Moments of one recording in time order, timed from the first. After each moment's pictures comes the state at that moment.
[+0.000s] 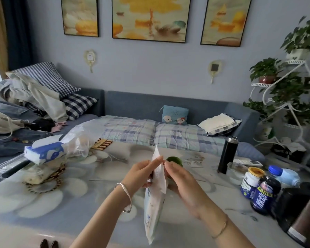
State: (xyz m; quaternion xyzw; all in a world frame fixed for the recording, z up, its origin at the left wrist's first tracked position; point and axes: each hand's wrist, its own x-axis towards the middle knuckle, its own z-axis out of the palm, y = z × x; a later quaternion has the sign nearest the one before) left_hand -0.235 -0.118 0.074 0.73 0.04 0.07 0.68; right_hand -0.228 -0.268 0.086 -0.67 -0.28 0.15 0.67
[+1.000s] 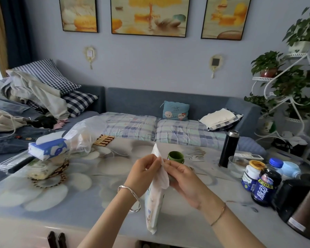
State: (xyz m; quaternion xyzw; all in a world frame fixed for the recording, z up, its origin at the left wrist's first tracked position) left_hand -0.247 -0.124 0.063 0.77 -0.05 0.21 0.60; right_hand -0.225 -0.263 0.078 -0.60 -0.24 0.23 0.73
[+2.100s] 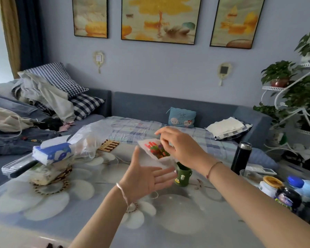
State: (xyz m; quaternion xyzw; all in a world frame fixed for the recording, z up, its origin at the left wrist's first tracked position) left_hand -0.211 -0.081 0.074 0.34 0.04 -0.16 0.93; right_hand -0.142 -0.218 0.150 -0.79 -0.51 -0.28 0.17
